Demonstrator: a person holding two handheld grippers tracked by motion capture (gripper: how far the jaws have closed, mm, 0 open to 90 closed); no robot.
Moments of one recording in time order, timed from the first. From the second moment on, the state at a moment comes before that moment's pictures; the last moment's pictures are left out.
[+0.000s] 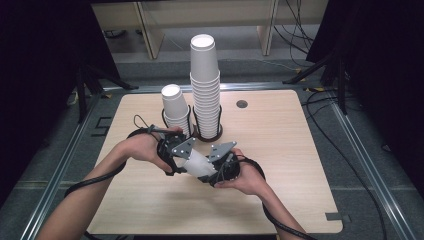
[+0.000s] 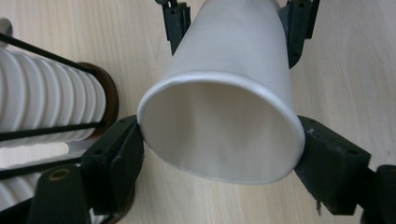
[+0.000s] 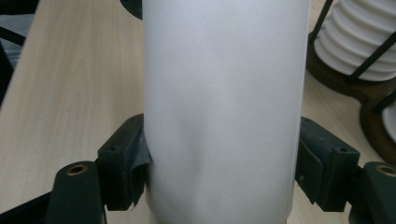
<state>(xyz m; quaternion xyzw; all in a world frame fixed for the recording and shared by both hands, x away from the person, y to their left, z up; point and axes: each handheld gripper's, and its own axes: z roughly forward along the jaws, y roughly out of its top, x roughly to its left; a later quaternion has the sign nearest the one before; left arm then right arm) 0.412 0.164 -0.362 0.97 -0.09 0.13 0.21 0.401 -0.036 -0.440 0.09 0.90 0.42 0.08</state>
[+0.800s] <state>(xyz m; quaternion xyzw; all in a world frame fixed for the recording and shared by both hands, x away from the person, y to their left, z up) 0.414 0.204 -0.412 0.85 0.11 0.05 0.51 0.390 -0.081 -0.454 0.12 0.84 0.52 0.12</state>
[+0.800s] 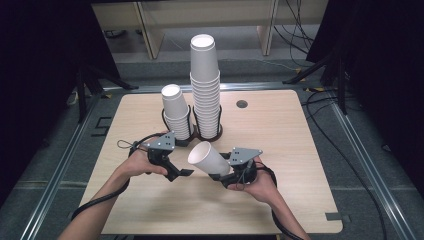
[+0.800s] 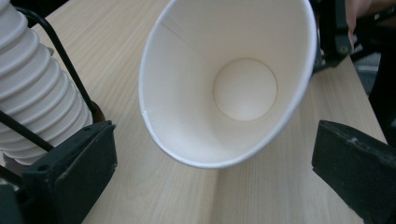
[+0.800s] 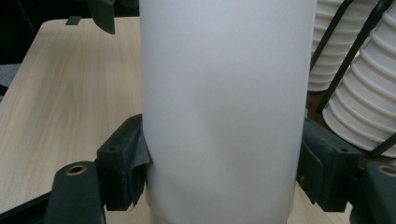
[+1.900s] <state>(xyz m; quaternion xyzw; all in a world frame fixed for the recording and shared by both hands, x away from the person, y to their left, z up) 0.417 0.183 -0.433 0.82 0.16 0.02 0.56 0.391 -0.075 -0.458 0.12 0.83 0.53 0.12</state>
